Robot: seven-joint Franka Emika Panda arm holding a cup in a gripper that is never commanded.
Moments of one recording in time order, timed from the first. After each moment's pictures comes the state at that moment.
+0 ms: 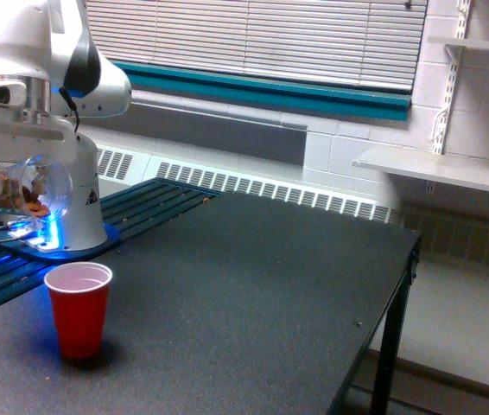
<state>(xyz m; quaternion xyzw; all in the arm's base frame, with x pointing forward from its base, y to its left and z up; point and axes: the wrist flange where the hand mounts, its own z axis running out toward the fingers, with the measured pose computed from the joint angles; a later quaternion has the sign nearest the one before) 0.176 -0.288 0.336 0.90 -0.40 0.14 0.09</state>
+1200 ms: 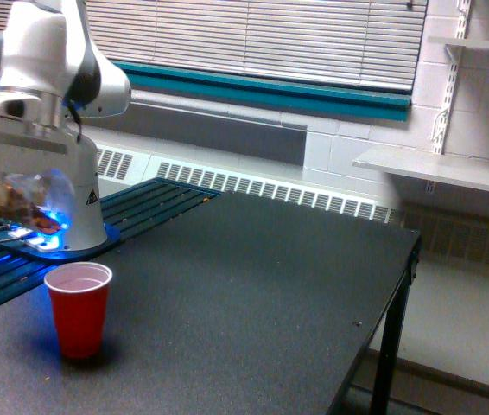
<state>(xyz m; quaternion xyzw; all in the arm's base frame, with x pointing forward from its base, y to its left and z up) 0.201 -0.278 0.317 0.92 -0.34 0.09 0.14</state>
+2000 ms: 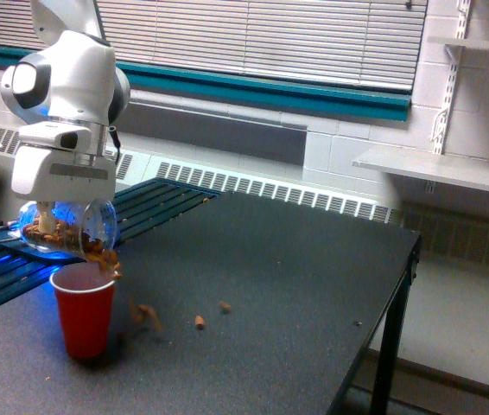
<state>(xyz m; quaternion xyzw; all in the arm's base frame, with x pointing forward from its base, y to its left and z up) 0.253 -0.257 0.285 0.93 -0.33 0.08 0.13</state>
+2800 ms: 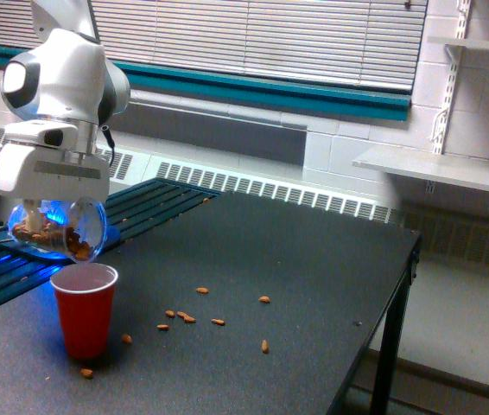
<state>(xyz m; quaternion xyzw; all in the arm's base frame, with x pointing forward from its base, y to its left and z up) 0.240 -0.269 0.288 0.92 -0.37 0.09 0.13</state>
